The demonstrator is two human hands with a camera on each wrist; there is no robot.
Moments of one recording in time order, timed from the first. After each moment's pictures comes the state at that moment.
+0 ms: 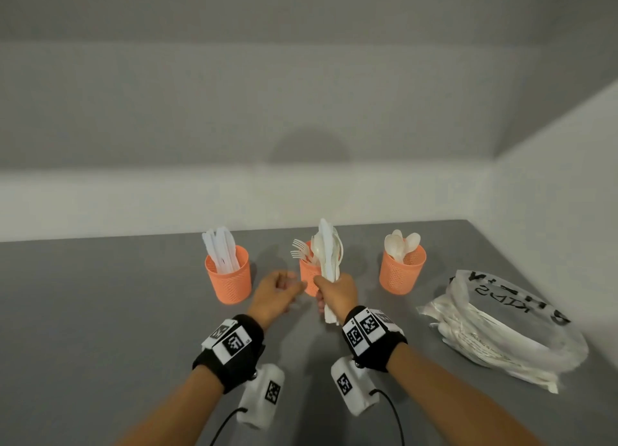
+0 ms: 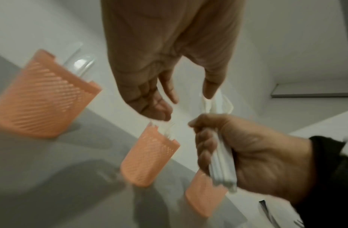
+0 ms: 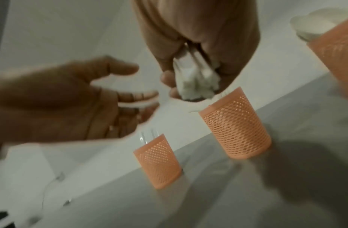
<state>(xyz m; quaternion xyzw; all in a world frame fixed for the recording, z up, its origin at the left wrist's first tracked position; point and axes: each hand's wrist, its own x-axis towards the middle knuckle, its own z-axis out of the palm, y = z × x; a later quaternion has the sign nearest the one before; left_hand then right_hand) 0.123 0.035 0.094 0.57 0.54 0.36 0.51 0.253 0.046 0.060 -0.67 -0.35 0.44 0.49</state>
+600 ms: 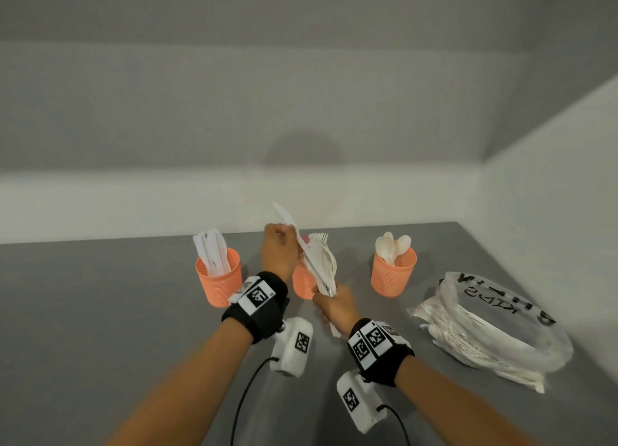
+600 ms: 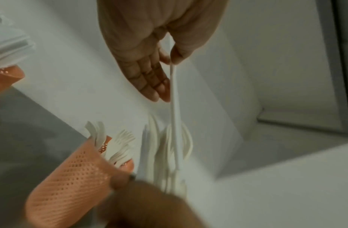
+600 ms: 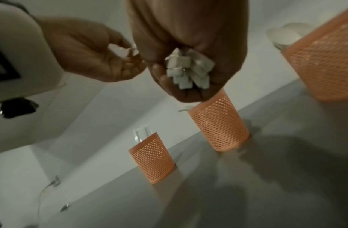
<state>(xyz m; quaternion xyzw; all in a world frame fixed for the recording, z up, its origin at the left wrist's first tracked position) 0.169 0.079 0.132 0.50 0.50 0.55 0.45 0.271 0.020 0.058 -0.61 -0.41 0.48 0.47</state>
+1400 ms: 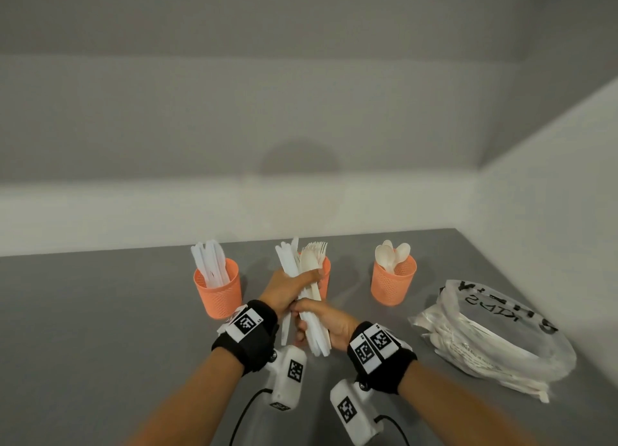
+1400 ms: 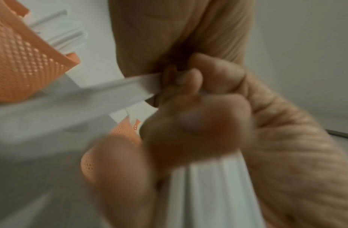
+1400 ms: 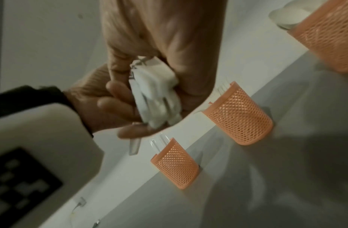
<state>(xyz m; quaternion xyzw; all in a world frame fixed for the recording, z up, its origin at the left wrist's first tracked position) 0.154 0.056 0.117 0.55 0.43 0.38 0.61 0.251 0.009 0.092 -0.48 -0.35 0.72 0.37</state>
